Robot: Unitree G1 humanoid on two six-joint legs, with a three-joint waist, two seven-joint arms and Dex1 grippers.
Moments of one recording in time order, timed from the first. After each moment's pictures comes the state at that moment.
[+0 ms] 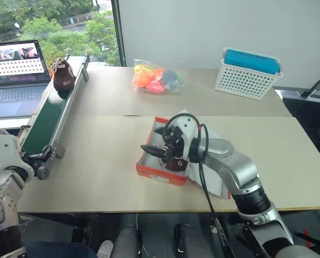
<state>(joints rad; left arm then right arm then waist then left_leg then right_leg) -0.12 0.63 0.60 -0.05 -0.41 0.70 -0.25 -0.58 -0.30 0.26 -0.25 0.37 0.70 0.62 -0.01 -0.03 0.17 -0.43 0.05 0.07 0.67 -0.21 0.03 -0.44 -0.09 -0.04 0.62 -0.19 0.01</state>
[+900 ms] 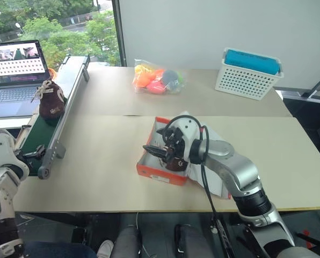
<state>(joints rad) -0.19 0.67 0.61 0.11 -0.40 0.67 -0.27 -0.56 -0.31 0.26 -0.26 0.36 0.71 0.59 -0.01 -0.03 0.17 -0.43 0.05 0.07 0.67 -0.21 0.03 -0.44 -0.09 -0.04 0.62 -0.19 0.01</state>
